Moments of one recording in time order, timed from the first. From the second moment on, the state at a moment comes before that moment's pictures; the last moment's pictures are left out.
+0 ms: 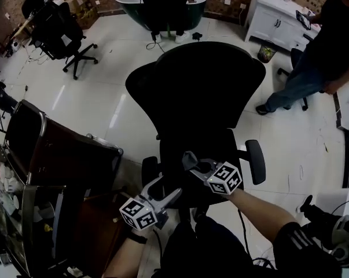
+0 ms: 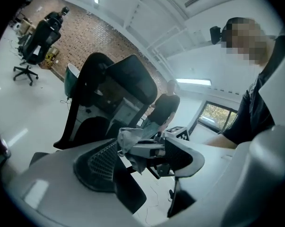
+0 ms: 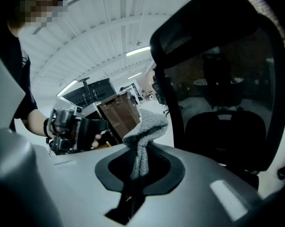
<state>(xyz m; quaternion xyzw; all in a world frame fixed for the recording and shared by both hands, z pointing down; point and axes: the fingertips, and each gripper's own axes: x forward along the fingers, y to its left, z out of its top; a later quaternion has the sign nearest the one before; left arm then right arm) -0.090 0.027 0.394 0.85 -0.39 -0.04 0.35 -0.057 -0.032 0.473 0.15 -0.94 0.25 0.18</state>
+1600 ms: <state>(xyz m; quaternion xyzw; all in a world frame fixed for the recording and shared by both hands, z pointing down) -0.035 -0.031 0.524 0.84 -0.35 -0.10 0.40 0.110 -0.192 0.850 0.25 -0.77 0.18 0.56</state>
